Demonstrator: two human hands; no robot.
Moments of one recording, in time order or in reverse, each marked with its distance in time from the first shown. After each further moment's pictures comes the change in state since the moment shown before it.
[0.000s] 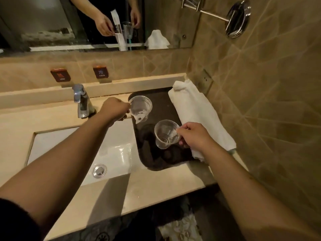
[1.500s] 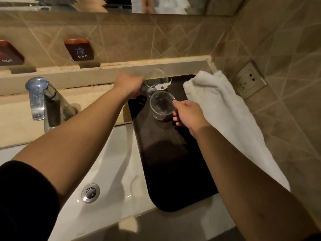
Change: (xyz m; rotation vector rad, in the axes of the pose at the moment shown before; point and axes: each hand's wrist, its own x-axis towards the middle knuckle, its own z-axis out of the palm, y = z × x) left_hand 0.232 -0.002 0.076 -0.181 -0.172 -0.106; right_hand 0.225 -0.046 0.099 0.115 0.100 0.163
